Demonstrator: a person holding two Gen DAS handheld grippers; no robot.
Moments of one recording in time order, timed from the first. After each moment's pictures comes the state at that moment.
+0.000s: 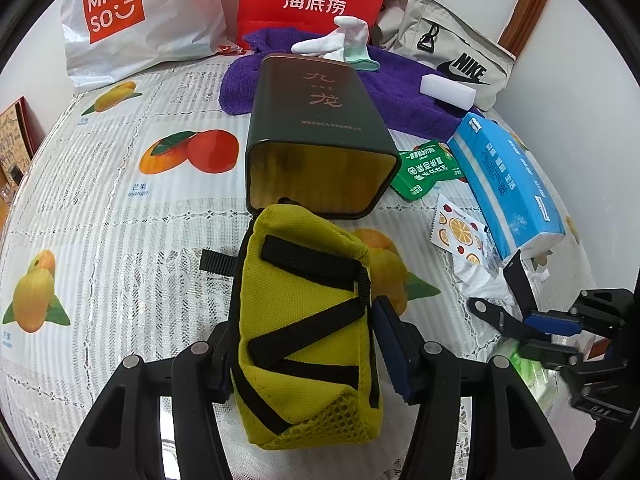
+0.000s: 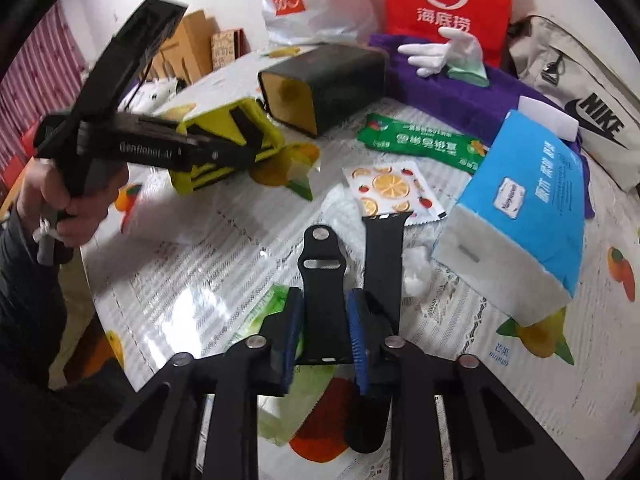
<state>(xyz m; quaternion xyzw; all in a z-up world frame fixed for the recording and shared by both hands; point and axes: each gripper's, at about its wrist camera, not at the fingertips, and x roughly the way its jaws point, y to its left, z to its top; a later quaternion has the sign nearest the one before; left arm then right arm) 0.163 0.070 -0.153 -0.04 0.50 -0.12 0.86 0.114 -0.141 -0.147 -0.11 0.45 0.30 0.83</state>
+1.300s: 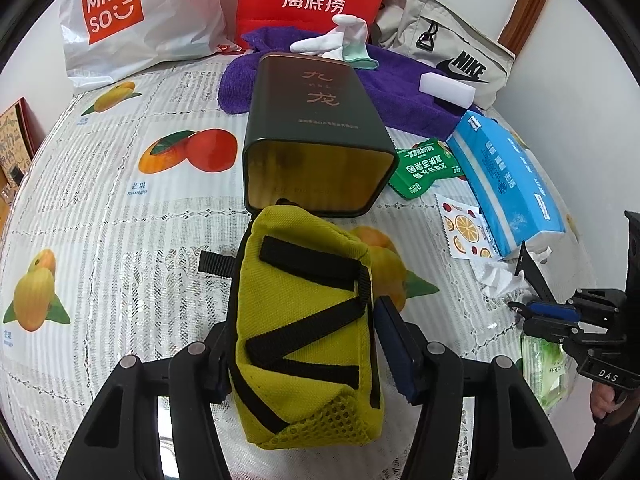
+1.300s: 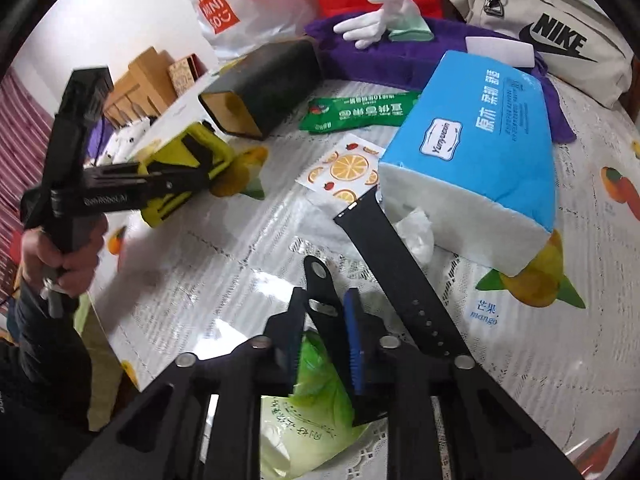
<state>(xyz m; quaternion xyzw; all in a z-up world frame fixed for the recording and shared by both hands) 0.162 0.069 -0.151 -0.04 0.50 -0.12 0.86 0.130 -0.170 -0.160 -0.02 0.50 0.25 0.83</state>
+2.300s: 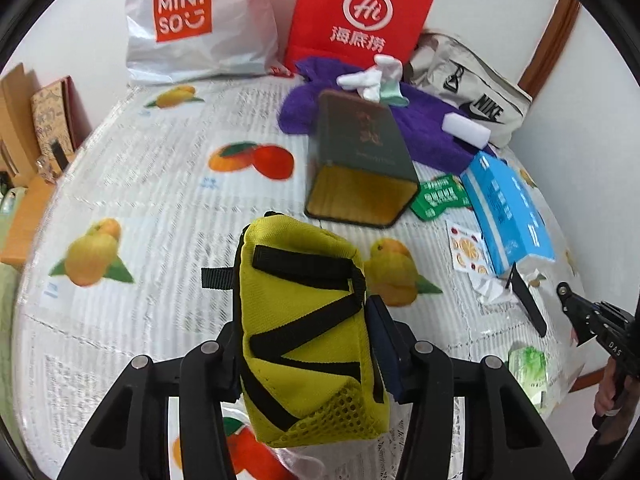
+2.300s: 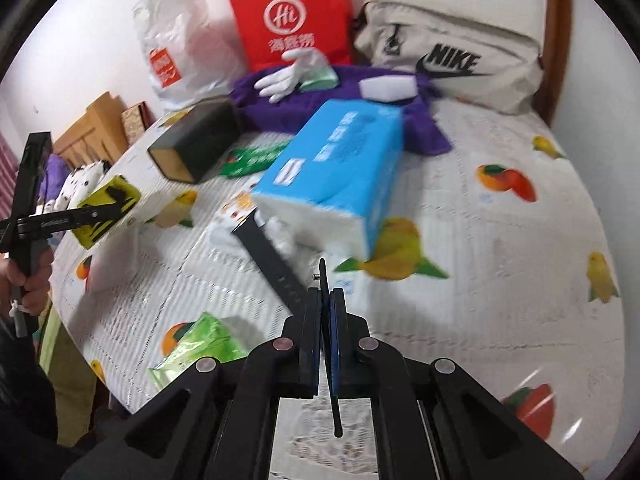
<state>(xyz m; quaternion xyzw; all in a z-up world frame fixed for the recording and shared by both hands) 0.129 0.102 -0.119 -0.08 0.47 -0.06 0.88 0.101 -0.248 -0.122 -0.01 0.43 0.14 0.89</state>
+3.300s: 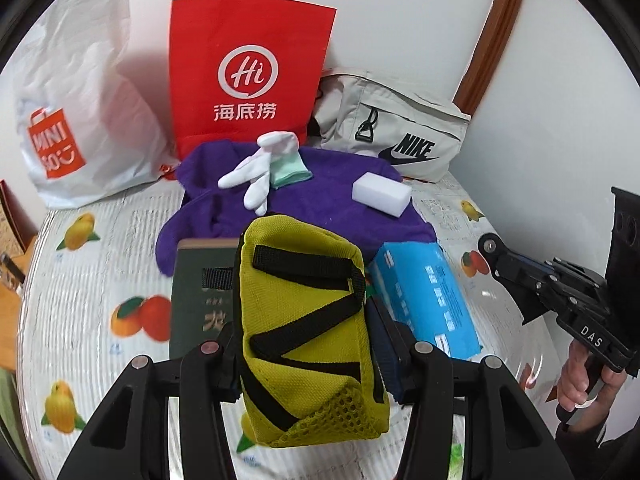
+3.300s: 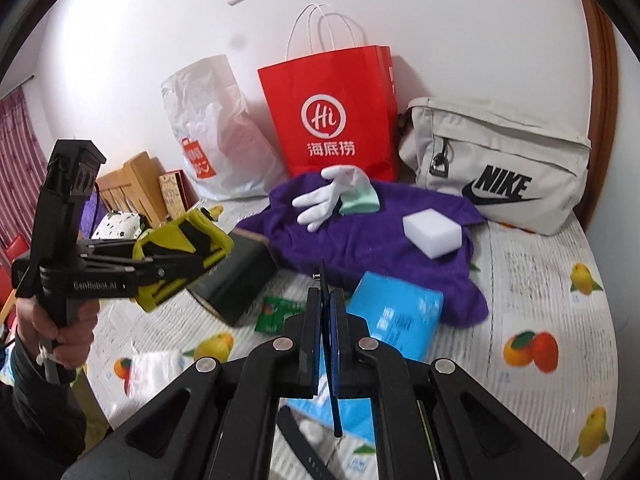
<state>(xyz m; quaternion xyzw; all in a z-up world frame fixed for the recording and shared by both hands) 0.224 0.005 -0.032 -0.04 0.43 -0.15 0.89 0.198 -0.216 -0.031 0.01 0.33 0.22 0.92</state>
